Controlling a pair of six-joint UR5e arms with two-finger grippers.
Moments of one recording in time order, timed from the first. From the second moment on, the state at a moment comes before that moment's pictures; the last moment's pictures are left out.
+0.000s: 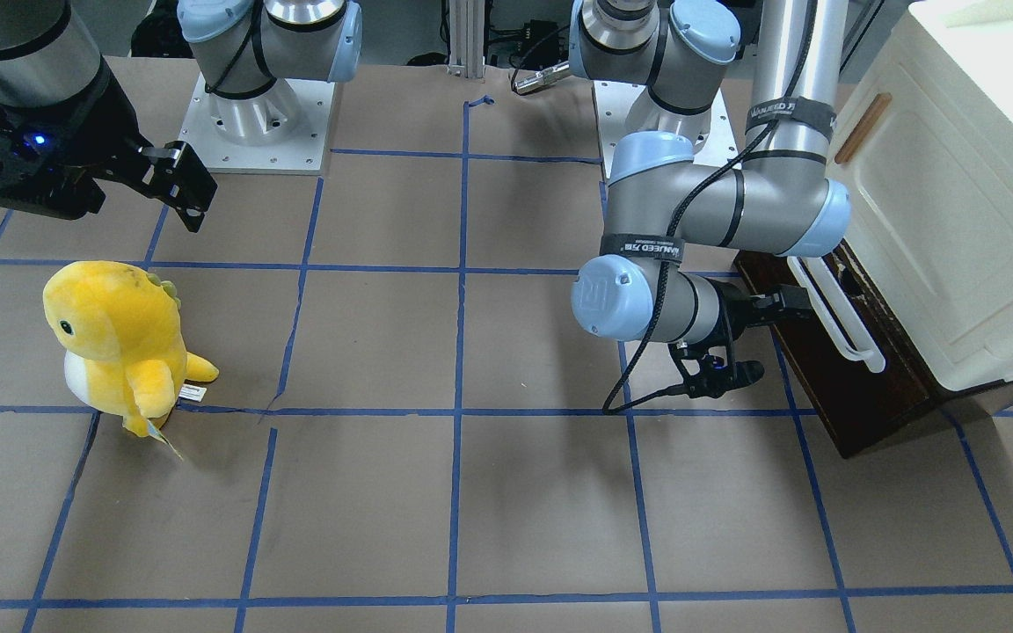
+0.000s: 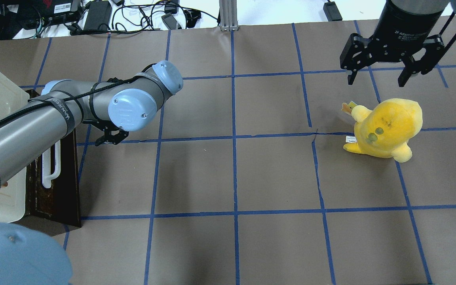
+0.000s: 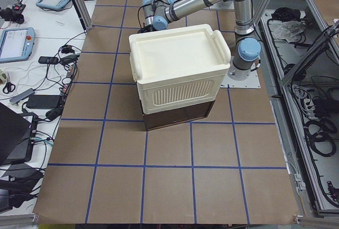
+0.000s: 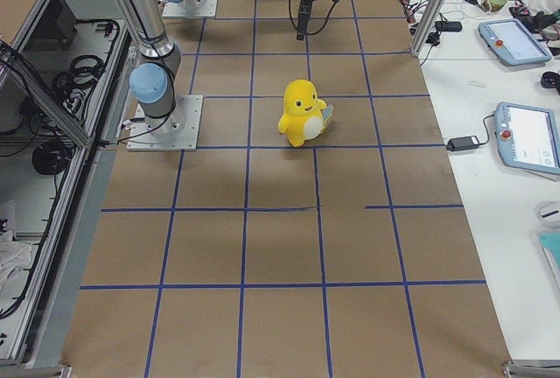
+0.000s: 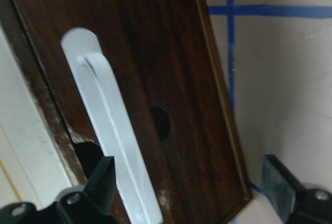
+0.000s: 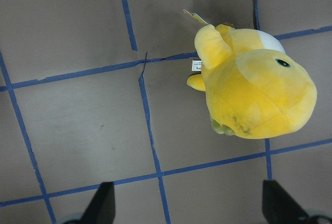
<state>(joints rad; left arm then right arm) -1.71 -2.01 -1.77 -1.58 2.64 -0.42 1.51 -1.53 1.48 -1.44 -1.63 0.11</state>
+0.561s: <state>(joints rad) -1.68 -2.06 -1.77 -1.72 2.78 -0.53 1.51 -1.53 1.48 -1.44 -1.63 0.11</state>
